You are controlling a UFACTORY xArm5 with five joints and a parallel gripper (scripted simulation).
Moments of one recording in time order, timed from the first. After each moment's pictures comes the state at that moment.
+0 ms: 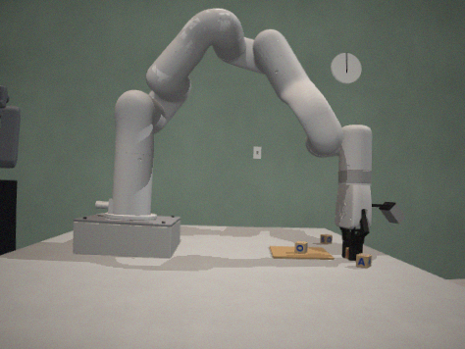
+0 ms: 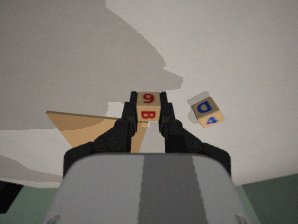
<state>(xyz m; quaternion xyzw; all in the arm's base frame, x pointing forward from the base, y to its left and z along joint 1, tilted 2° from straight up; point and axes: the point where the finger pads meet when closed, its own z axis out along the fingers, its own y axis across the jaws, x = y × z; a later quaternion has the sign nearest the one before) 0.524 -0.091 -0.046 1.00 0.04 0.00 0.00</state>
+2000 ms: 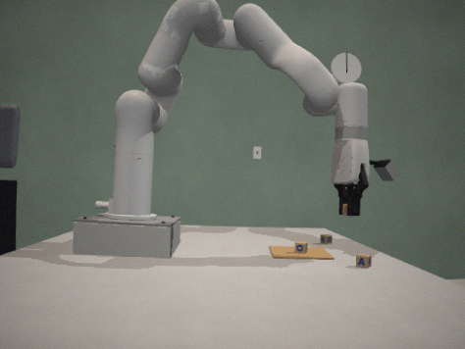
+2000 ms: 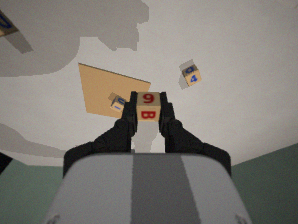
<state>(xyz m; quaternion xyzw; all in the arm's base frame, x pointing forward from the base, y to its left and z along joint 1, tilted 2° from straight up) 0.516 -0.083 0.054 1.00 0.10 0.00 0.00</state>
